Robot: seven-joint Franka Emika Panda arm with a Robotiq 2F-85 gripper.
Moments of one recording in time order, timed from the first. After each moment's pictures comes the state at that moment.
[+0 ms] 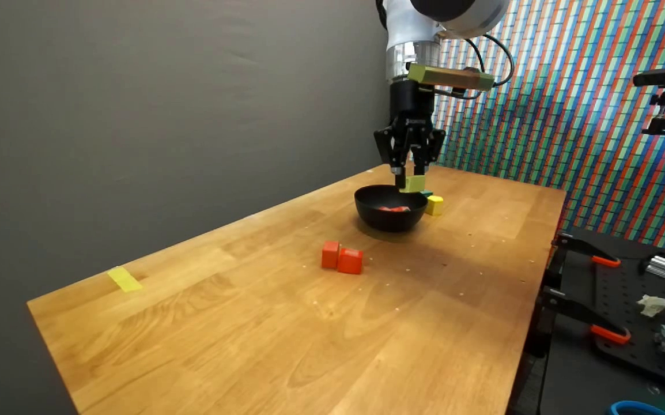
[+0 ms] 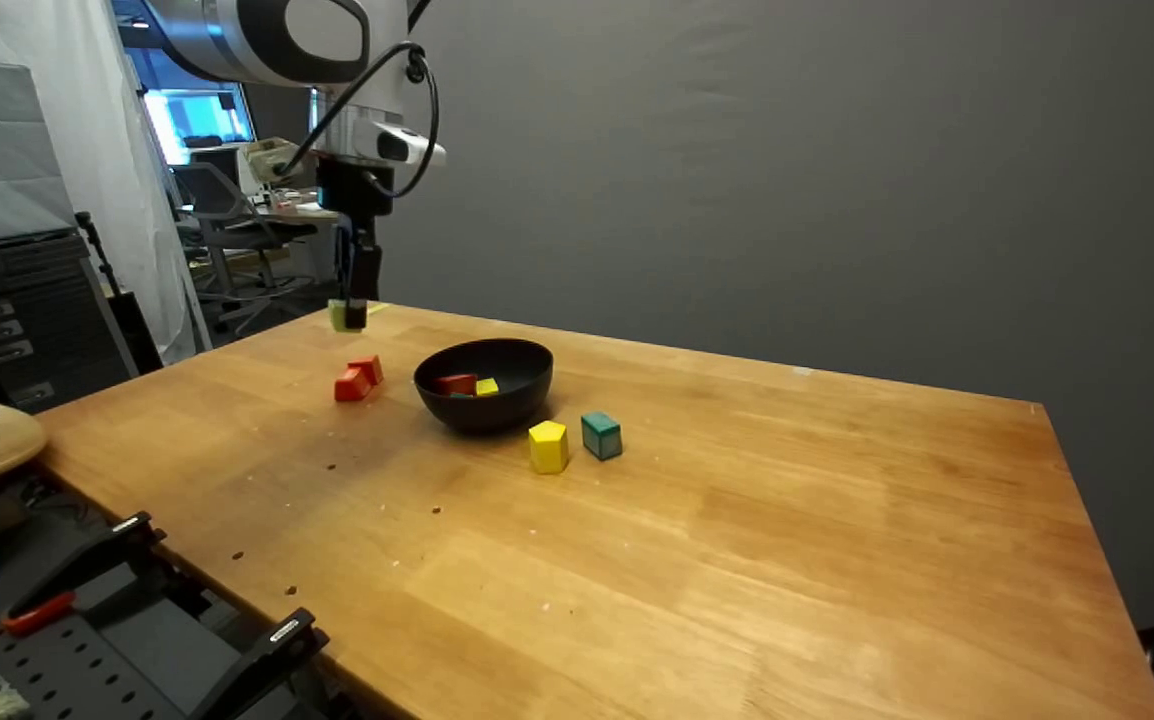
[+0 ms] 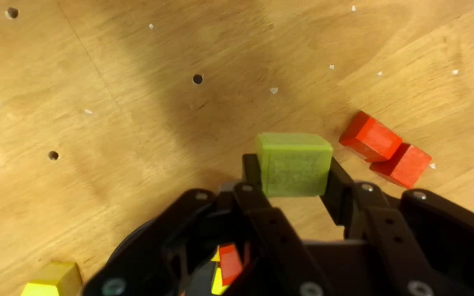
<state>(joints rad) 0.15 0.14 0.04 -2.30 0.21 2.28 0.48</state>
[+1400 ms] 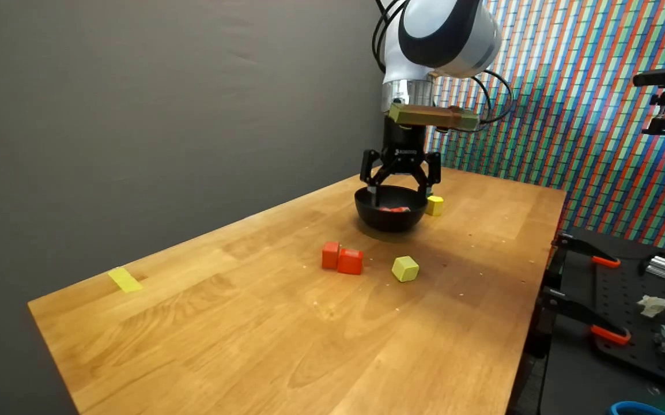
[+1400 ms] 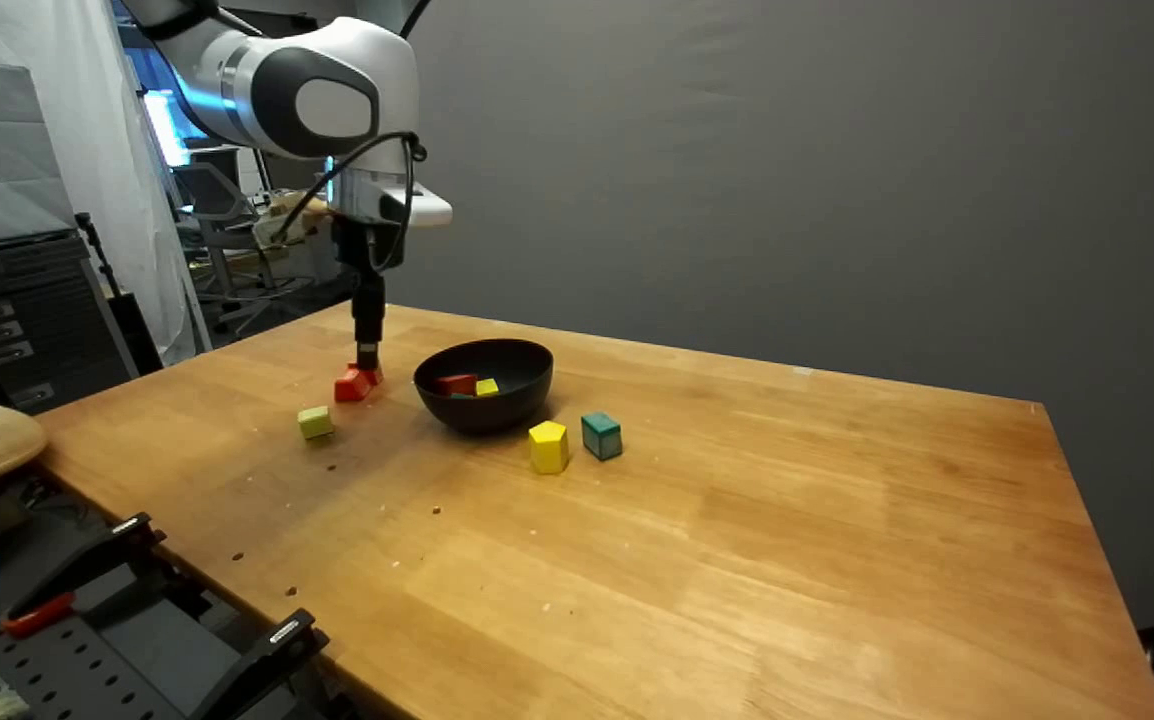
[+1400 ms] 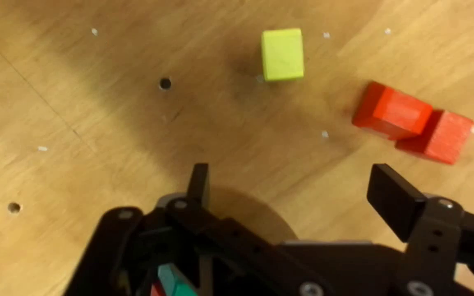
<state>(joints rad) 0.15 0.26 0.05 -2.31 0.29 2.45 0.61</state>
